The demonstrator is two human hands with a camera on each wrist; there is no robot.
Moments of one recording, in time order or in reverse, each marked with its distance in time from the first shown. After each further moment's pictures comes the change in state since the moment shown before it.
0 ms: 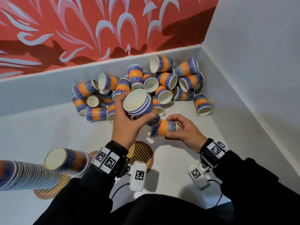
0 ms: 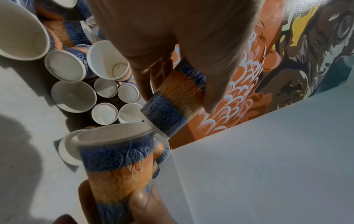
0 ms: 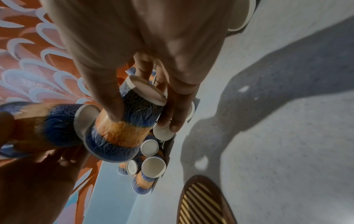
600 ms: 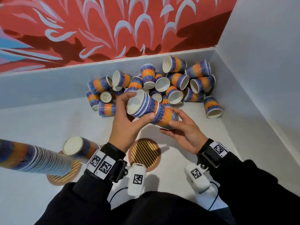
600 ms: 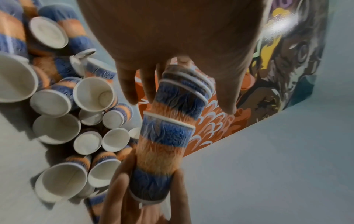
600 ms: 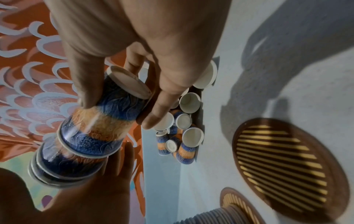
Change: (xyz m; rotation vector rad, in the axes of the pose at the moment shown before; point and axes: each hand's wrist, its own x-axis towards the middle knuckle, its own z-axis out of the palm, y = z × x) left_hand -0.027 0.029 -0.032 0.000 0.011 -0.027; right_hand -0.002 -0.020 0.050 0.432 -0.113 0.035
